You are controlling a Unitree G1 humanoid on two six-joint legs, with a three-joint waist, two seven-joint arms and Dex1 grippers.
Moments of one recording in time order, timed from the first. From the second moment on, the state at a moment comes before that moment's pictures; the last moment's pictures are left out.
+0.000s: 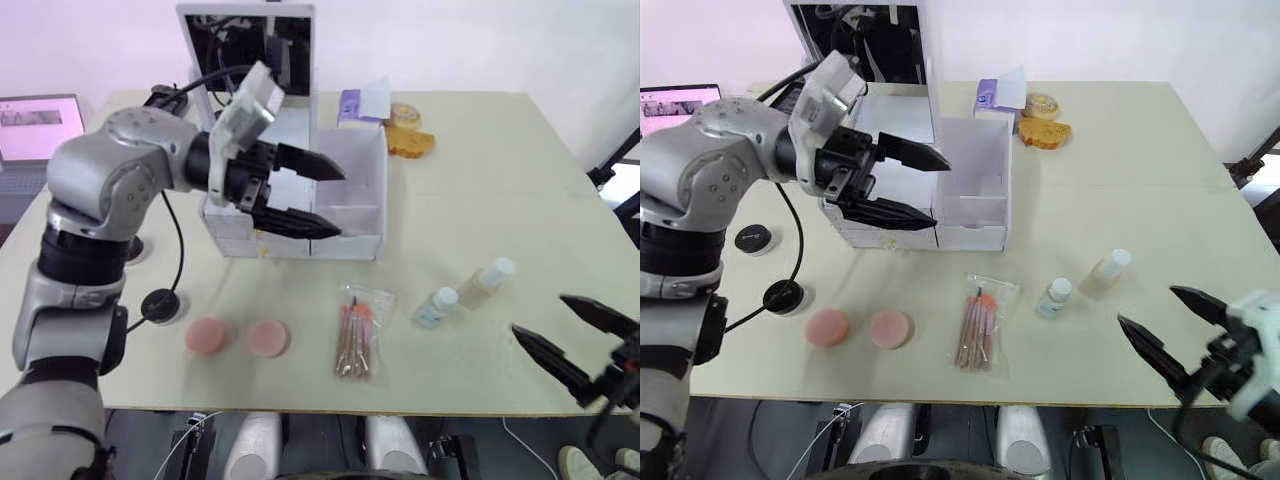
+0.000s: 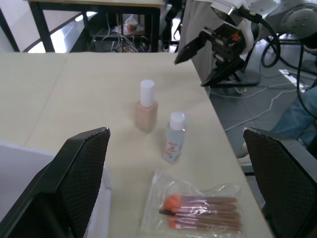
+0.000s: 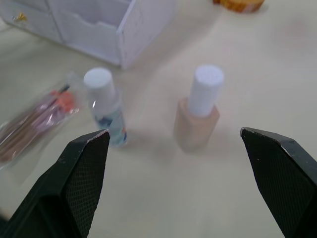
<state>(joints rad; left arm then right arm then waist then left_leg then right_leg) -1.00 0.71 -0.15 -0.08 -0.69 0.82 -1.32 0.54 -0.61 -0.94 -0.89 0.79 0.75 0.71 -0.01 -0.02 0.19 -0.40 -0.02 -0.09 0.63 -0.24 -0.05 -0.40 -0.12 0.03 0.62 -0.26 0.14</state>
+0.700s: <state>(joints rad) -0.87 0.79 -0.02 -0.22 -0.73 0.89 -1.17 0.30 -0.64 -0.52 -0.48 0.51 0.43 0.71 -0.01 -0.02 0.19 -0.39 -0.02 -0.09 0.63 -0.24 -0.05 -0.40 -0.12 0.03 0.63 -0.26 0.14</state>
